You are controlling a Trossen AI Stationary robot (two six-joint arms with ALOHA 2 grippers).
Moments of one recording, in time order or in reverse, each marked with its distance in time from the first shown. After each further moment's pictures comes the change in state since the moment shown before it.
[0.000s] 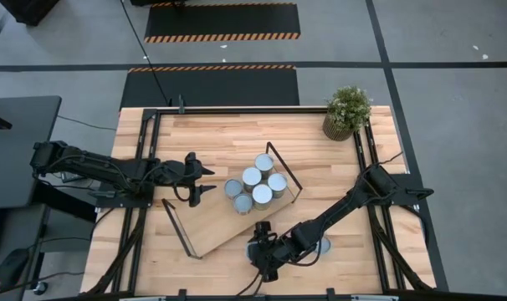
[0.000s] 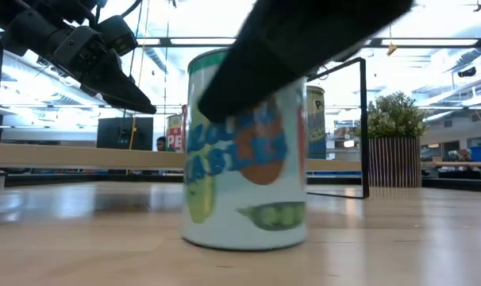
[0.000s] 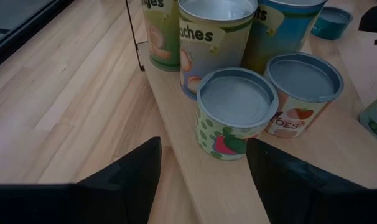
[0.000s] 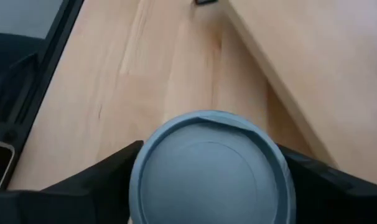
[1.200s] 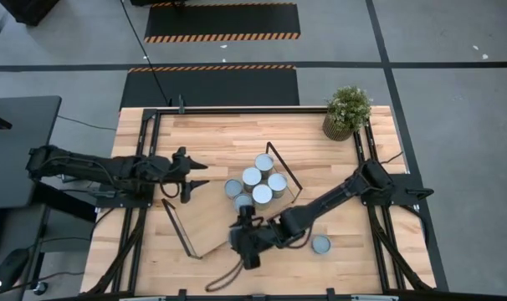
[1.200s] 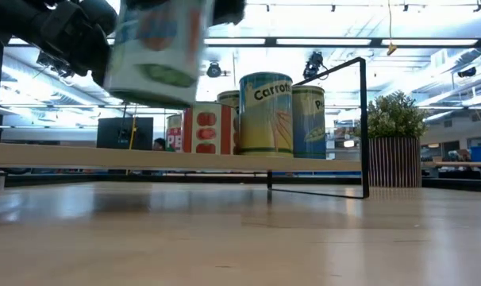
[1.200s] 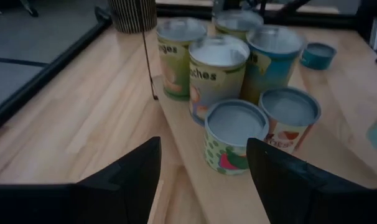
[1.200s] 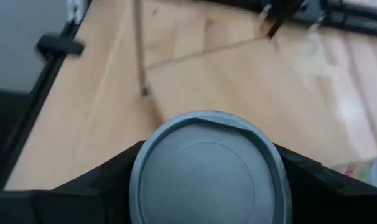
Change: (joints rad) left arm 0.000 -0.229 0.000 -0.111 -0.032 0.042; right arm -0.101 0.004 0.281 -0.167 0.032 -0.140
